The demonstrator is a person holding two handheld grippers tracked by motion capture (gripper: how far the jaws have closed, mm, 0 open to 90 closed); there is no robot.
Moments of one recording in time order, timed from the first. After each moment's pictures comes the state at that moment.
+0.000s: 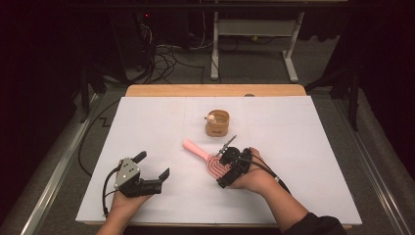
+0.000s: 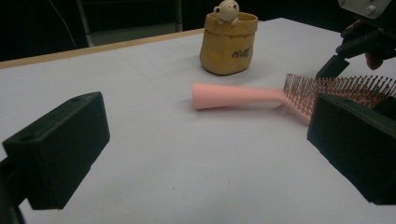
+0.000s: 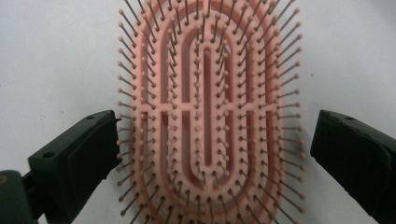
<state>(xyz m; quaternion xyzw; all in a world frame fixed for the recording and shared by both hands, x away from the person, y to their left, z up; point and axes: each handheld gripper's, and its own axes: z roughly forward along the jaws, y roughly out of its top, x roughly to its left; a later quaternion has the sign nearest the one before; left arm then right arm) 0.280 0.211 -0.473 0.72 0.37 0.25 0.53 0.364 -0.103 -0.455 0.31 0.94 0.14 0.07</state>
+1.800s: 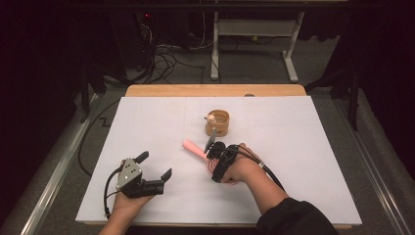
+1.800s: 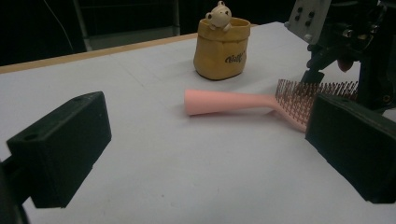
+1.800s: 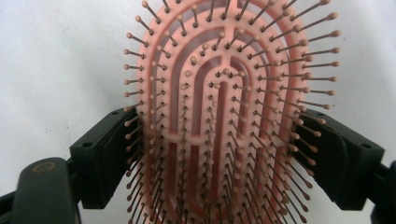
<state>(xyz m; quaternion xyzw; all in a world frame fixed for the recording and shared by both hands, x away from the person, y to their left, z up) 0.278 0.204 -0.470 0.72 0.37 0.25 0.54 0.389 -0.067 -0.452 0.28 0.96 0.02 0.02</state>
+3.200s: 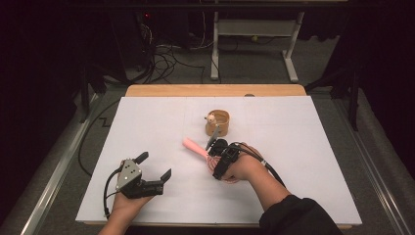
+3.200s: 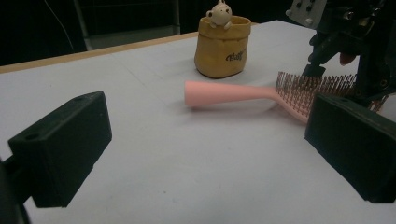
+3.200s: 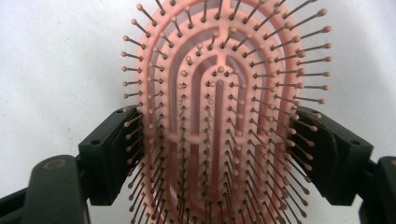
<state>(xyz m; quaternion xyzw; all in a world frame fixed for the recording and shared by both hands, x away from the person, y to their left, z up) 0.276 0.207 -0.471 0.72 0.37 0.25 0.54 0.393 -0.073 -0.445 0.30 0.95 0.04 0.01</state>
